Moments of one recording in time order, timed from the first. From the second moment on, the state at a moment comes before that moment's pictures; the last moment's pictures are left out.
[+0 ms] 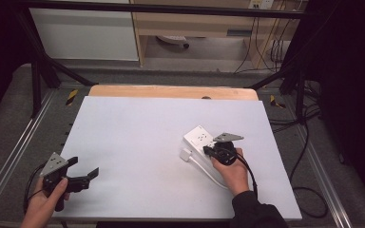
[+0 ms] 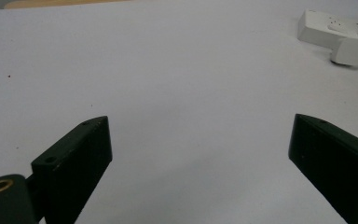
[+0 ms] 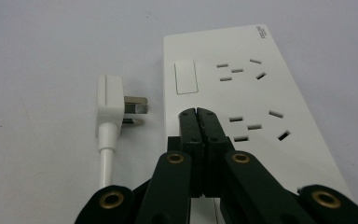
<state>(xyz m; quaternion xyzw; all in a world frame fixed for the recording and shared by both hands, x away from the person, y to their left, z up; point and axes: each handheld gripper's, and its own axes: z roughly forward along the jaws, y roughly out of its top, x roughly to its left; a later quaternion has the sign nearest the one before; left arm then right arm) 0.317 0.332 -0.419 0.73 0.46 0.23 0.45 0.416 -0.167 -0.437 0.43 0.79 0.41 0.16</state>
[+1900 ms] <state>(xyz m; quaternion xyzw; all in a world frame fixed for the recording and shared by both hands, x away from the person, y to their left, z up) 0.316 0.334 -0.417 0.73 0.46 0.23 0.46 0.354 -0.267 -0.420 0.50 0.70 0.45 0.25</state>
